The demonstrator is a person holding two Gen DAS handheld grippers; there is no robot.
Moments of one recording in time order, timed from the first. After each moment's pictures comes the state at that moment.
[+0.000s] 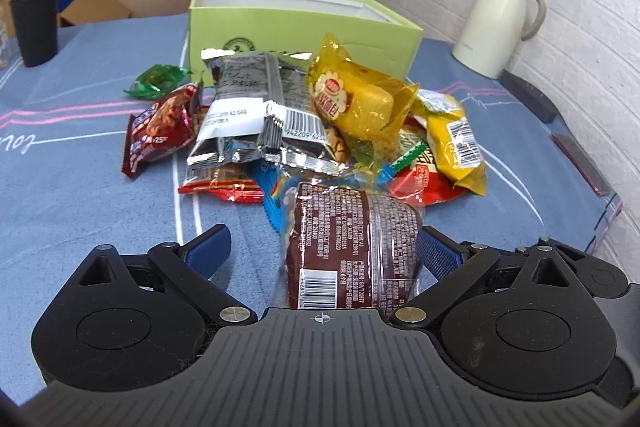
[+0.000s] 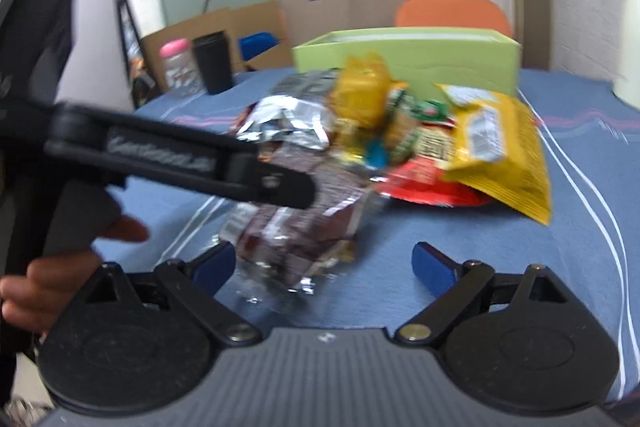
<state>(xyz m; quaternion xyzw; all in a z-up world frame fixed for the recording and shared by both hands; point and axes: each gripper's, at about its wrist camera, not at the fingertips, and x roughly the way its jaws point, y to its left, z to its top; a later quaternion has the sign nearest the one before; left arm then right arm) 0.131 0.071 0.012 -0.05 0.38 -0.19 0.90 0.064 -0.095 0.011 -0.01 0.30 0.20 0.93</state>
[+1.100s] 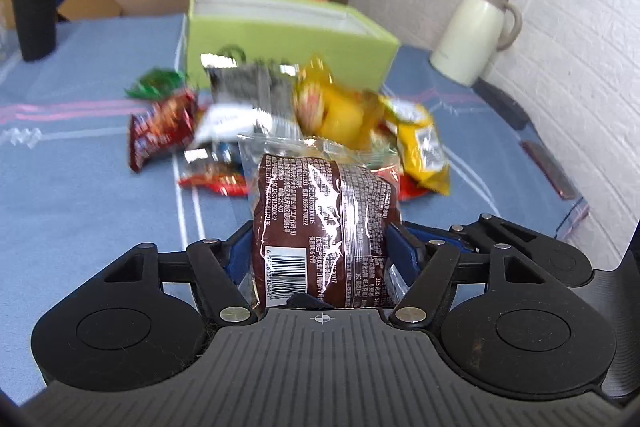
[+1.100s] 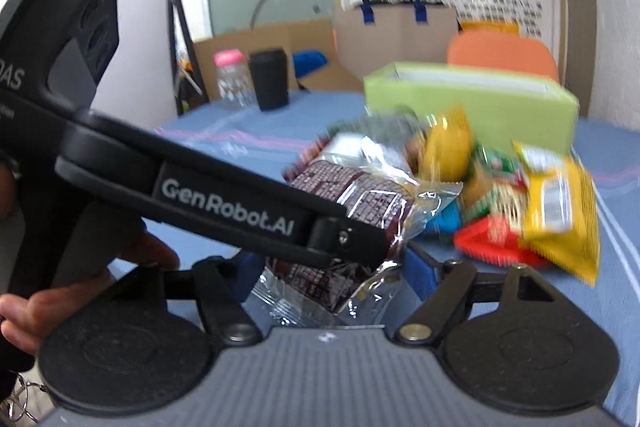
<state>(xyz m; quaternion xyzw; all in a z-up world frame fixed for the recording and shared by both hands) 0.106 0.090 0.045 -0.07 0.37 -0.21 0.90 0.057 -0.059 0.051 -0.02 0.25 0.26 0.93</state>
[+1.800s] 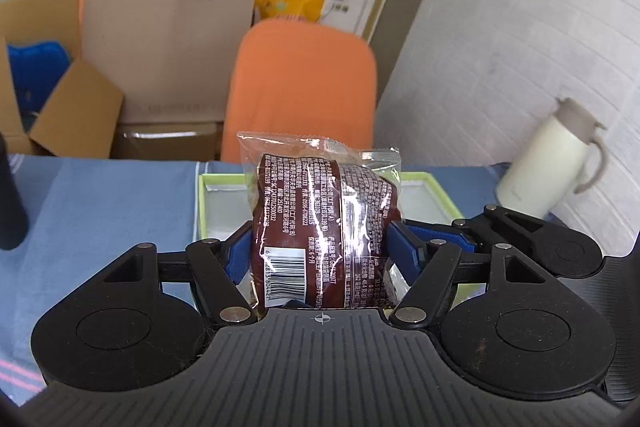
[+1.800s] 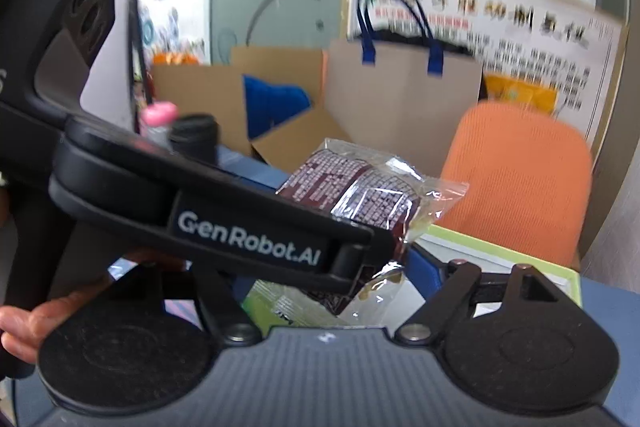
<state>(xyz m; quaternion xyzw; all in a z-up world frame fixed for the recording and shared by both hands) 0.387 0.090 0.113 -0.09 0.35 -0.17 0.92 0.364 -0.051 0.123 -0.09 0.28 0.28 0.91</state>
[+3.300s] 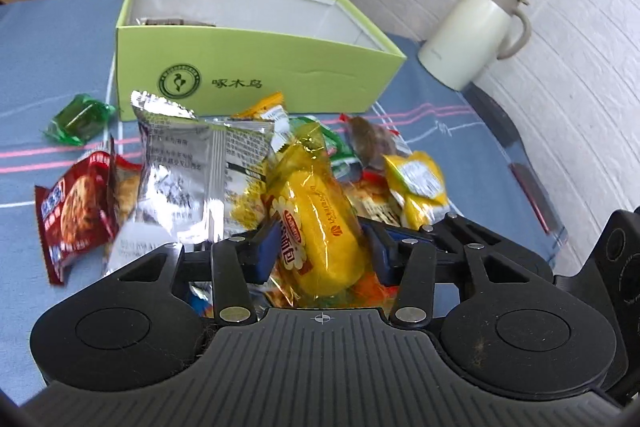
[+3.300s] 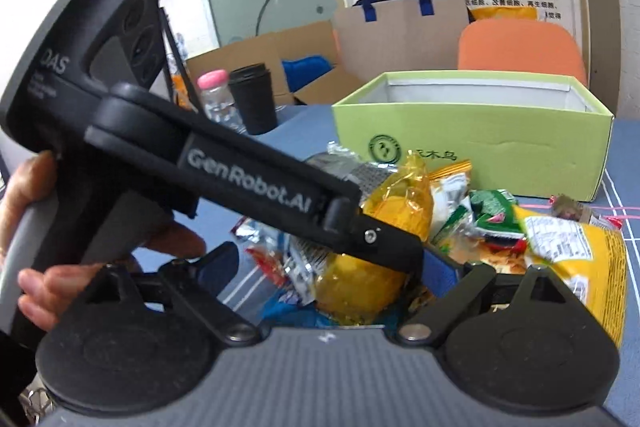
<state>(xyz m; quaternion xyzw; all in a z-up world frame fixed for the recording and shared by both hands) 0.221 0.070 0.038 -0.11 0.44 -0.27 0.85 0.151 -0.090 0.043 0.02 0.28 0.29 0.91</state>
